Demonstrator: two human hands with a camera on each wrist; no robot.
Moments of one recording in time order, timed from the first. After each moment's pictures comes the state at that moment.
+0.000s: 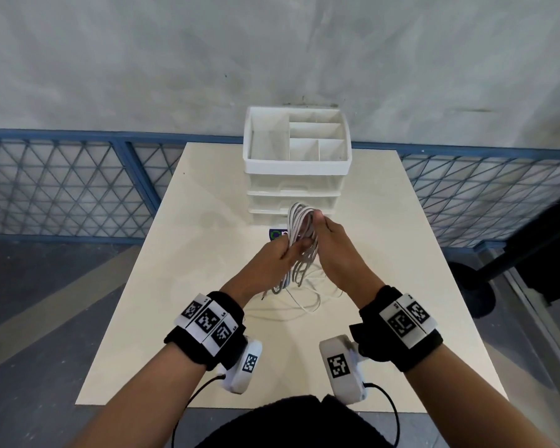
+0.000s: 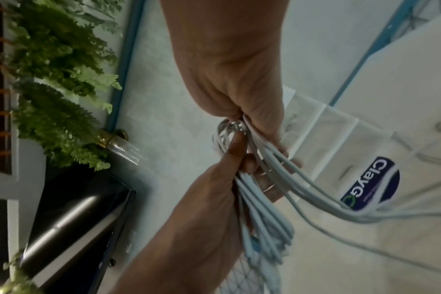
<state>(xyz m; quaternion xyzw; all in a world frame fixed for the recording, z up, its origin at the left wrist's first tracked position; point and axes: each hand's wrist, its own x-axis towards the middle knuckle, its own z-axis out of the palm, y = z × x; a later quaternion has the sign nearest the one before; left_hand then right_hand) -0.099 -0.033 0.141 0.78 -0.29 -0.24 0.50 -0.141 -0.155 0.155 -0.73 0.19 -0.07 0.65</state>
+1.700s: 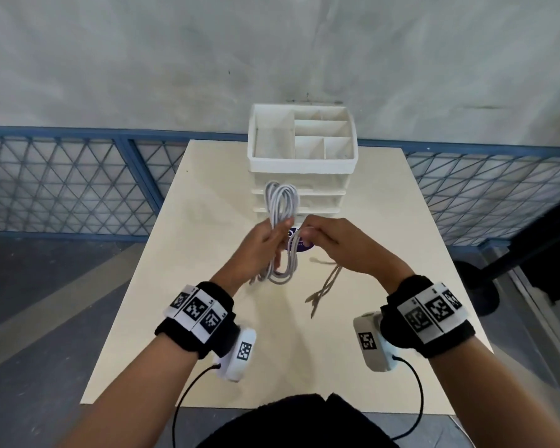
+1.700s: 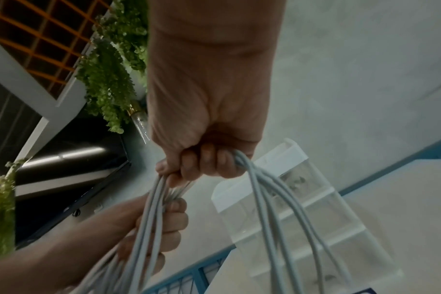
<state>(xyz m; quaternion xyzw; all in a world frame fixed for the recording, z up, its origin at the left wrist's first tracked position) -0.075 -0.018 0.142 0.75 -0.24 -0.20 0.59 -0.140 -0.182 0.174 -0.91 -0.06 0.01 0.41</state>
